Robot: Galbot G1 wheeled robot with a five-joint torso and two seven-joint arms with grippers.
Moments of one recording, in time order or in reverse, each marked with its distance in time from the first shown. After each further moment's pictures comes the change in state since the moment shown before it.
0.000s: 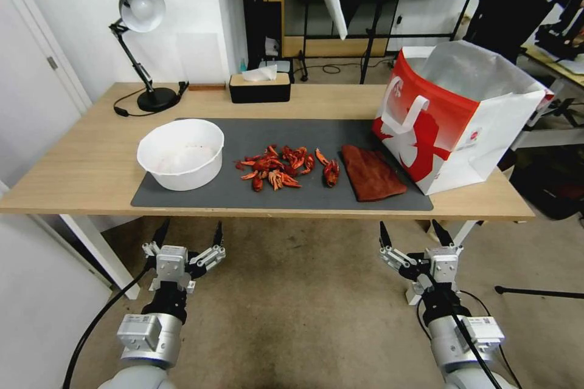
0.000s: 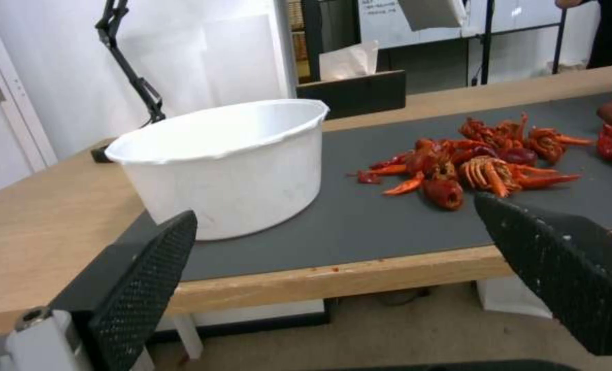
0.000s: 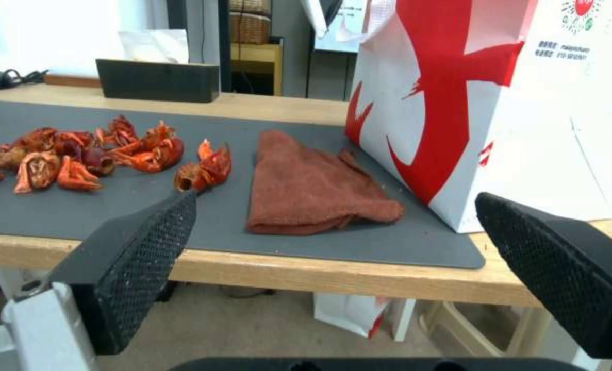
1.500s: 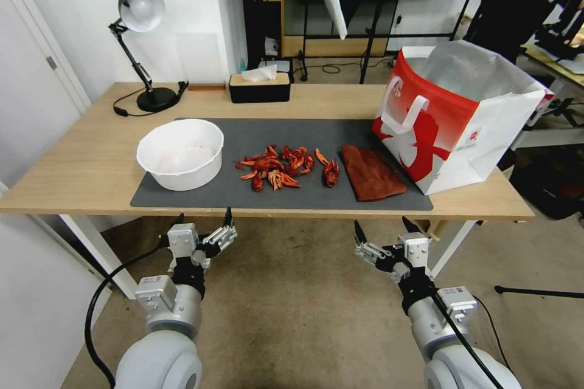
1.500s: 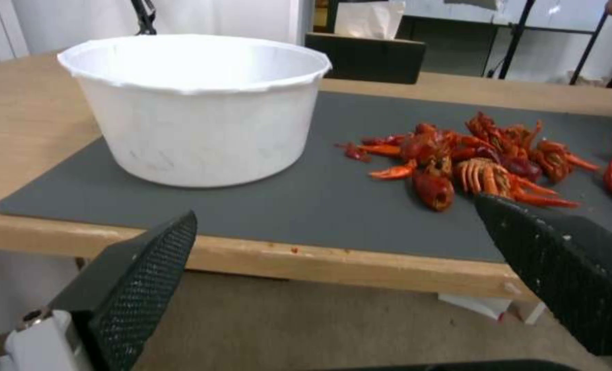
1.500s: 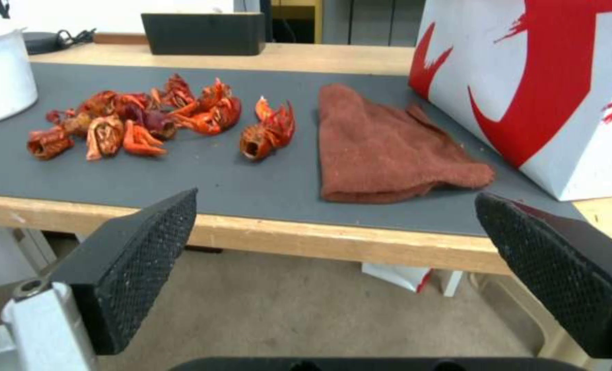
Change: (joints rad) left arm -0.146 0.143 0.172 -0.001 -0.277 0.194 -0.317; right arm 0.086 0.046 -0.043 0.034 -0.014 -0.266 -0.100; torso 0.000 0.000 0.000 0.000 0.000
